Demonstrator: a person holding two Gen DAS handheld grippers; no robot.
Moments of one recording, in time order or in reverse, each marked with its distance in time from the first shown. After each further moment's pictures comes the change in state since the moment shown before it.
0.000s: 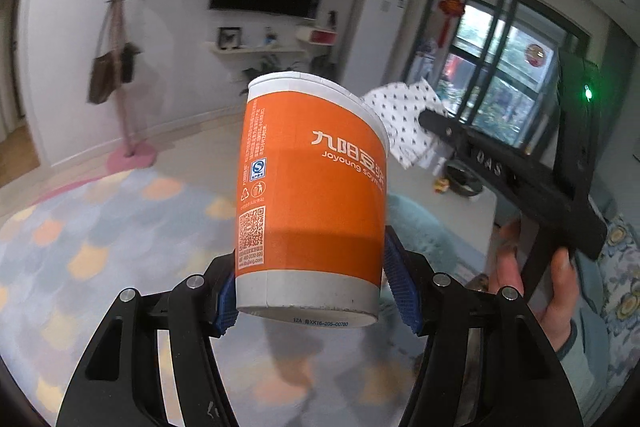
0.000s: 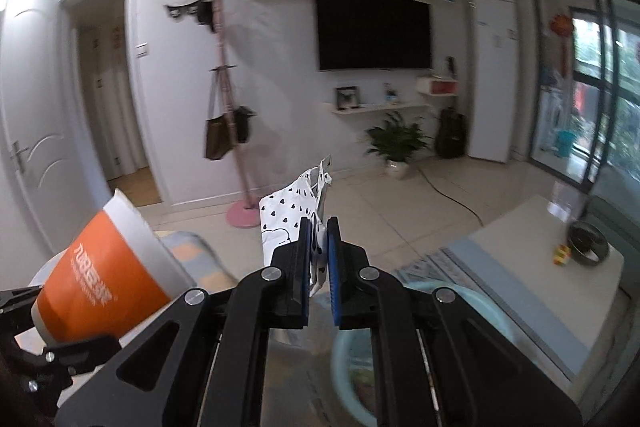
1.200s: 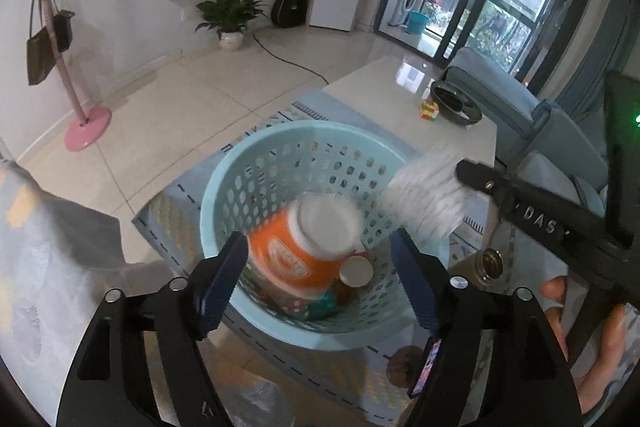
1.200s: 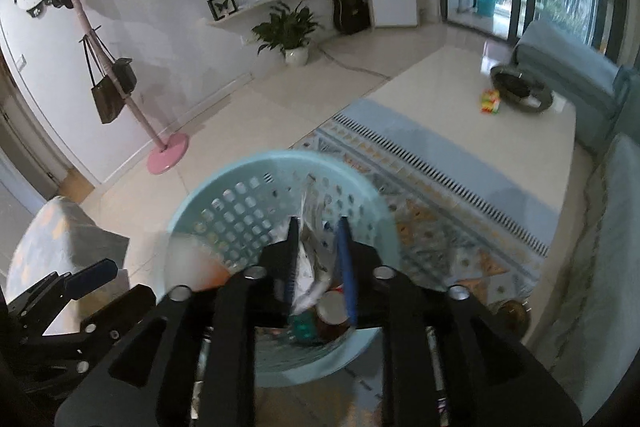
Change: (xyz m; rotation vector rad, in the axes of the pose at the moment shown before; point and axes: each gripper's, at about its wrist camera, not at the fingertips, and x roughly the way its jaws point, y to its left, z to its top) left arm 0.199 -0.079 -0.013 0.059 0.282 -0.030; right arm 0.046 -0.195 -0.107 0.330 0.384 -0.216
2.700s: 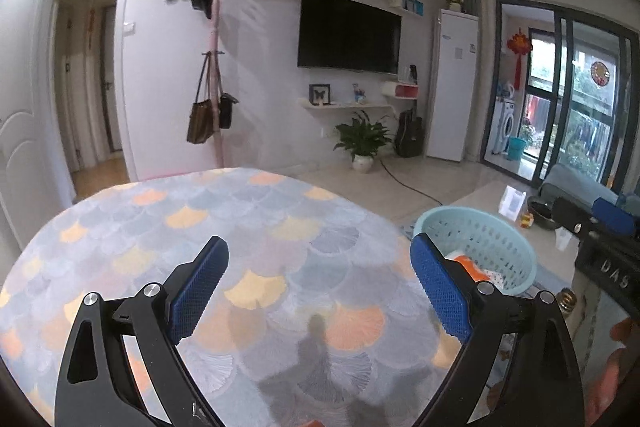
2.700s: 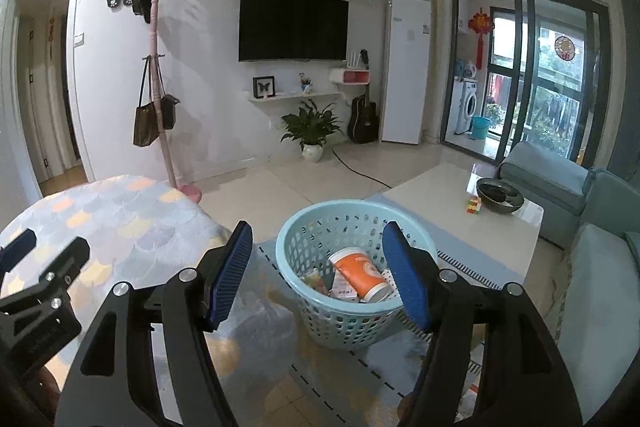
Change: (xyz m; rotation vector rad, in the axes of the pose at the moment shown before) left arm -0.225 0.068 -0.153 -0.120 -0.526 0.431; right arm -0.170 0.170 -0.144 -0.229 -0.420 -0.088
